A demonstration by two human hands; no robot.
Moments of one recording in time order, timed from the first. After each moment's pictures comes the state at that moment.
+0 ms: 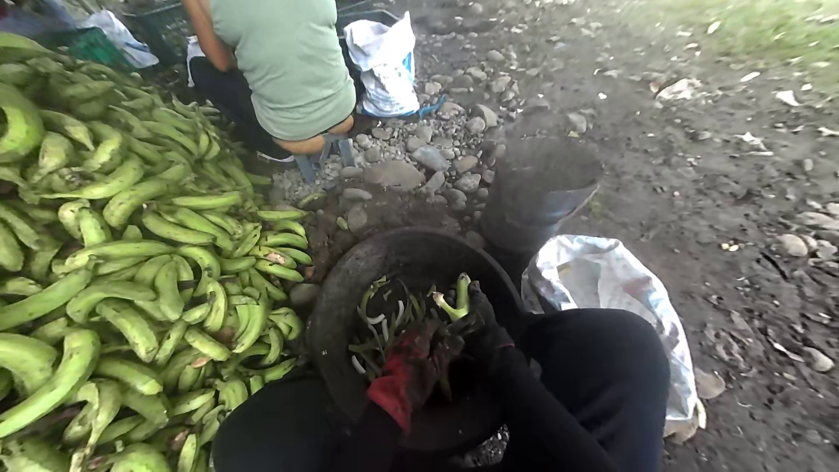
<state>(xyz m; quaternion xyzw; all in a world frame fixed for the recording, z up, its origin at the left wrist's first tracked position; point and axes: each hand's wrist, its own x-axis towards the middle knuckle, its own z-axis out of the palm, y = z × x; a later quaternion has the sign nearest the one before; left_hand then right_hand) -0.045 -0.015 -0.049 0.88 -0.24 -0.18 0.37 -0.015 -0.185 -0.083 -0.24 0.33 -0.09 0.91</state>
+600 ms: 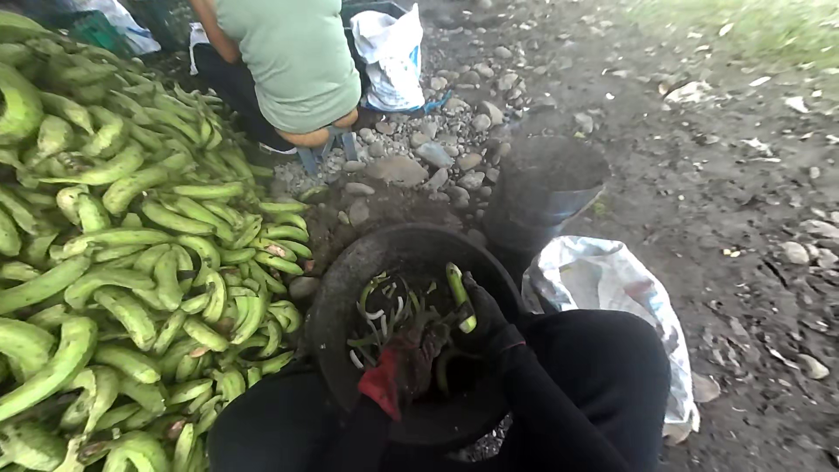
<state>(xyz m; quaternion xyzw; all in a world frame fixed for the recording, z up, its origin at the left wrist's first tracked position) -0.038 -0.007 -0.057 0.84 -0.20 -0.23 0.45 -0.022 -0.198 -0.073 -0.39 0.28 0.02 0.88</state>
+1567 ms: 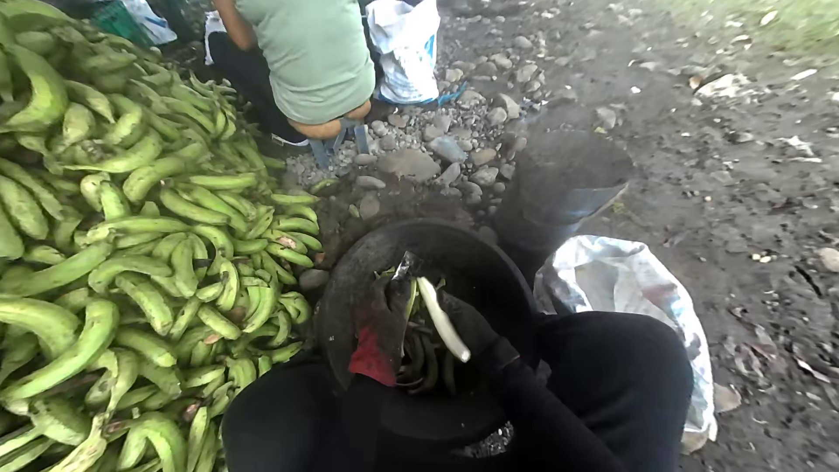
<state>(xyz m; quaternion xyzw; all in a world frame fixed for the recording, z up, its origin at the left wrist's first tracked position) 0.002 0.009 -0.053 0.92 -0.02 -0.01 0.39 -0.040 -0.162 -0.078 -0.60 0.13 0.10 0.79</state>
